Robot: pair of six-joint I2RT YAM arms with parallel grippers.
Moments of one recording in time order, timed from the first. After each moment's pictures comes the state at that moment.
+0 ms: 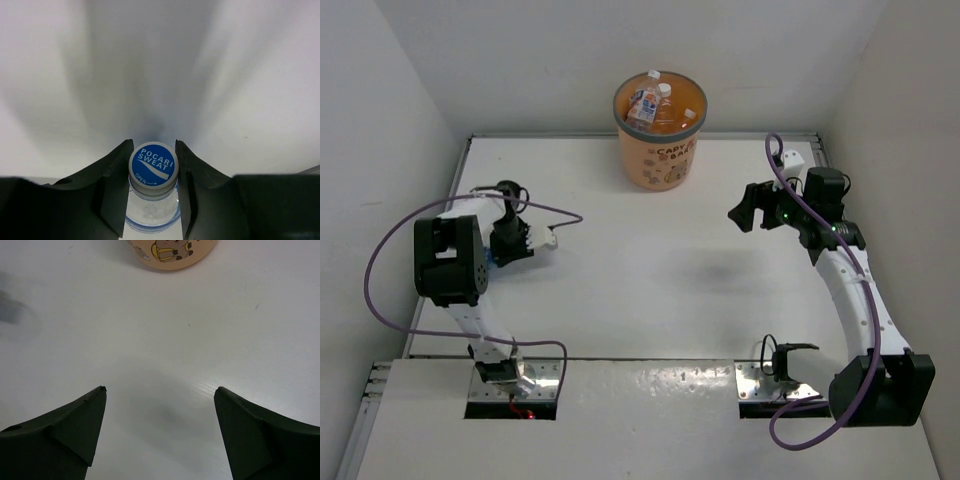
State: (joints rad) left arm 0.10 1.80 1.14 -0.88 -0.13 1.41; right arm -0.02 1.12 0.92 -0.37 -0.51 -0.05
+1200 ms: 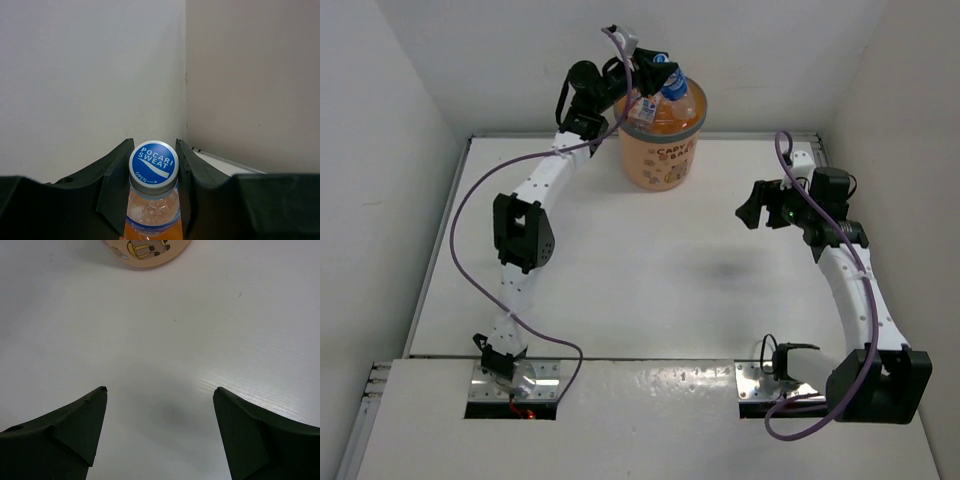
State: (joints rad) left arm -0.38 2.27 2.32 0.47 0.58 -0.20; right arm -0.07 1.13 0.92 -0.37 -0.48 -0.02
